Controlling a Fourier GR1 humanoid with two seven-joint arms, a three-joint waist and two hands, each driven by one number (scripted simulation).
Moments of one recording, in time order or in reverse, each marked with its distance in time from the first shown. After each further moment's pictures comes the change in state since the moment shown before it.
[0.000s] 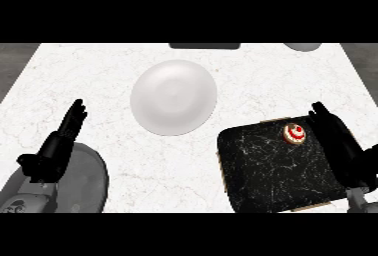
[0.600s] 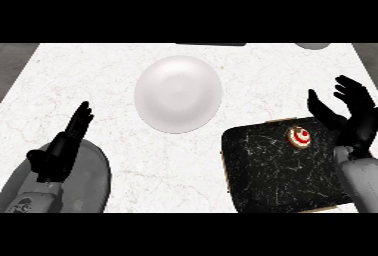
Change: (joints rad) left arm -0.010 -0.024 -0.005 0.036 0.008 -0.020 0.025; right arm -0.257 0.075 -0.080 0.213 0.362 -0.689 0.115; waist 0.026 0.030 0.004
